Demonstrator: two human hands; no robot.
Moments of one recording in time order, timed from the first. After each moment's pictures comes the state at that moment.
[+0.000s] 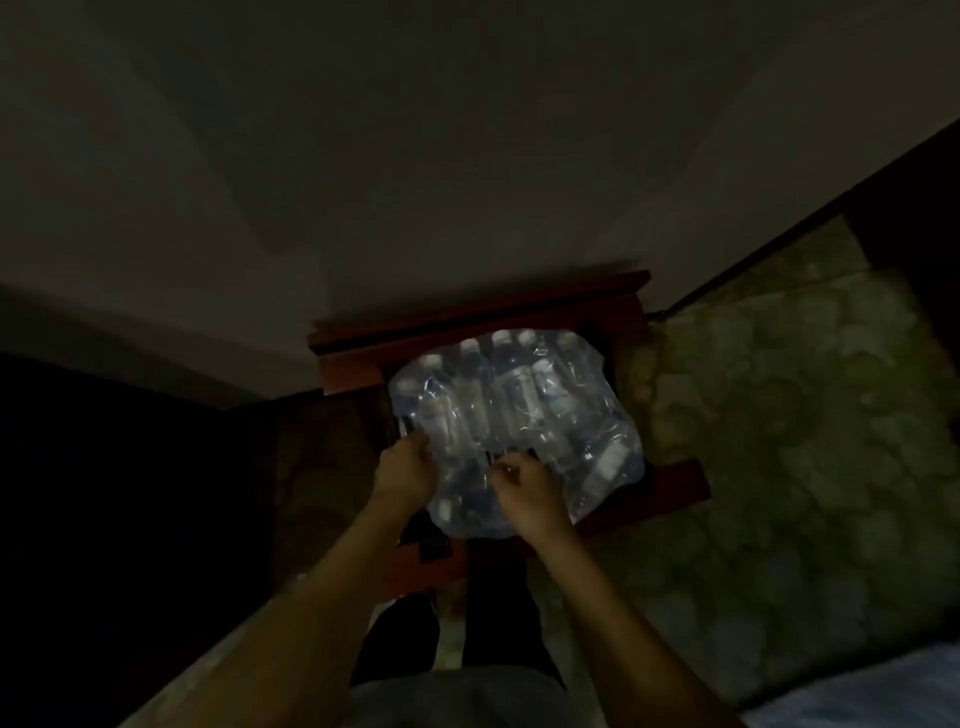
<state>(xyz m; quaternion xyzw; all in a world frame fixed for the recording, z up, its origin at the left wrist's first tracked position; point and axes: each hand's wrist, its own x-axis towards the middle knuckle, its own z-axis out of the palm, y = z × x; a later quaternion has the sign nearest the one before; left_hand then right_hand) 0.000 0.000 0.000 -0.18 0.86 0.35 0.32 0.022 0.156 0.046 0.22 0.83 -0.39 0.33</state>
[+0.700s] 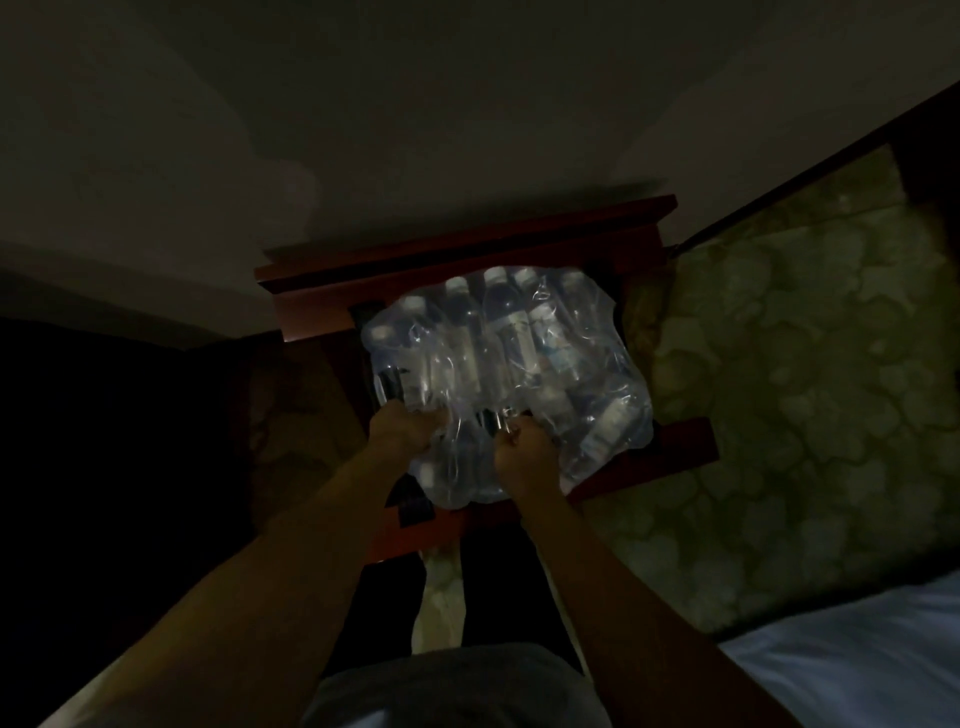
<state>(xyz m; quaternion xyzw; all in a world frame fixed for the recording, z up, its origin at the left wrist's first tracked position) -0.014 0.018 -0.072 -0.41 0.69 0.46 0.39 0.018 0.165 -0.033 0.30 0.84 -0.35 0.30</state>
